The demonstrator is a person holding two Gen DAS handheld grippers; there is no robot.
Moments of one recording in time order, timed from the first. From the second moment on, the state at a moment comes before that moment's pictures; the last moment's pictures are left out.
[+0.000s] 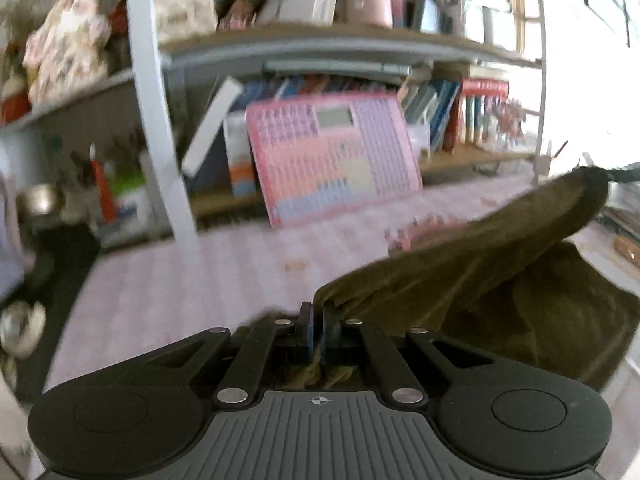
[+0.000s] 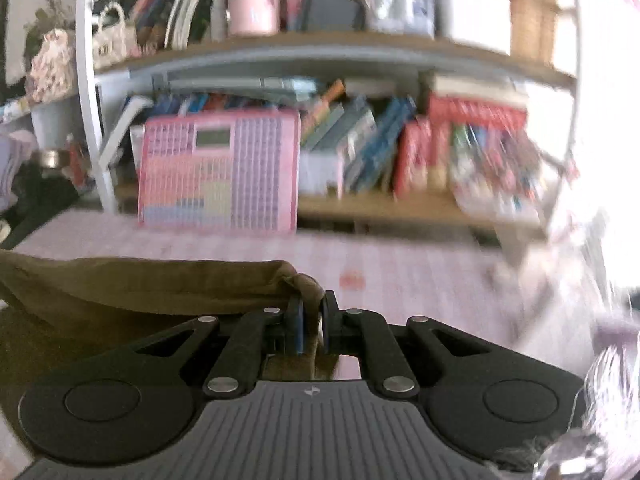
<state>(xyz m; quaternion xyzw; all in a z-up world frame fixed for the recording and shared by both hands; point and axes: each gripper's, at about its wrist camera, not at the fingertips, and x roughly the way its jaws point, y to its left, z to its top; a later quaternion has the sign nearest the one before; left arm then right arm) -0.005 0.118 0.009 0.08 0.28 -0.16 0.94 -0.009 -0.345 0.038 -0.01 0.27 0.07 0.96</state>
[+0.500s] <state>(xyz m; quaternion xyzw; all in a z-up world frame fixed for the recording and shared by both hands) -0.082 0.151 -0.033 -0.08 0.37 -0.08 0.92 -0.125 -0.332 -0.042 0.08 0.41 -0.05 0.91</state>
